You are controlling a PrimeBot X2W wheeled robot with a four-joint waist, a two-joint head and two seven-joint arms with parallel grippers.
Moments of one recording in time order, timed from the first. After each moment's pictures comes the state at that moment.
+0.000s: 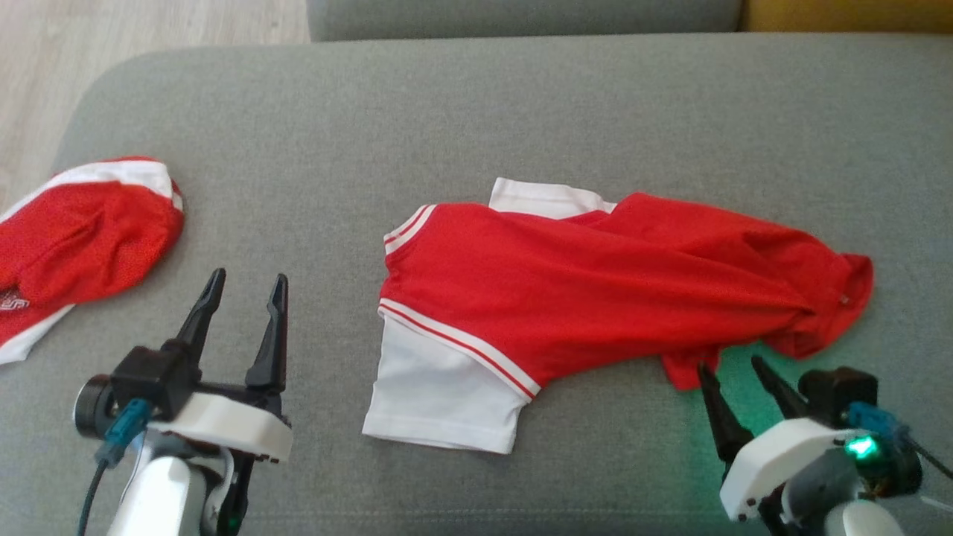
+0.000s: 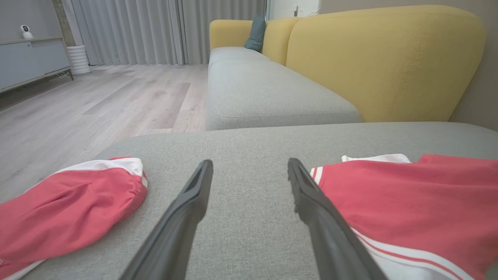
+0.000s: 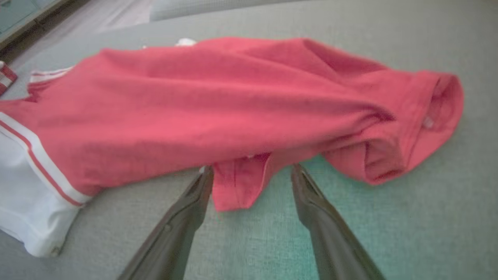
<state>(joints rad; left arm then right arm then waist) -0.09 0.19 -0.18 0.17 -0.21 -0.05 -0.25 0.08 -0.04 0.02 0.07 0.15 0.13 0.24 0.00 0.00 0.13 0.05</state>
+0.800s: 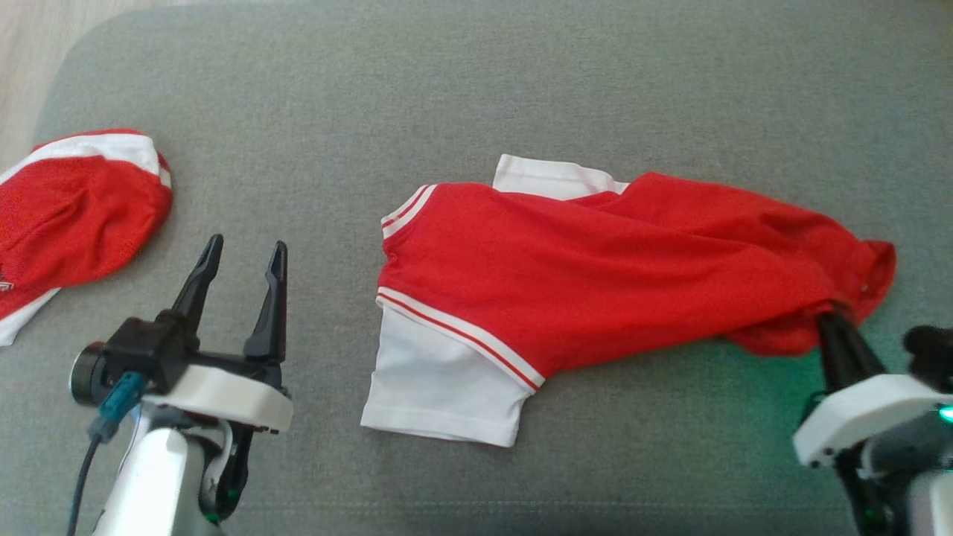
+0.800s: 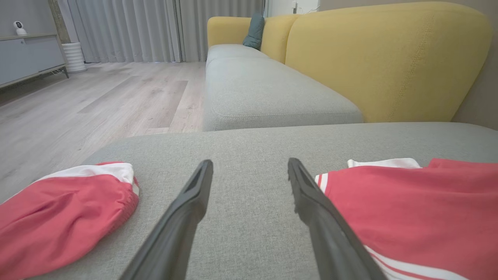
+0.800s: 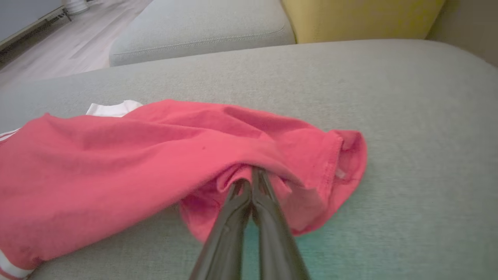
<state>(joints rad) -0.15 0.18 -0.18 0.17 -0.21 -0.06 -0.25 0.04 -0.04 -0.14 -0.05 0.15 0.13 0.28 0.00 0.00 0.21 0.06</state>
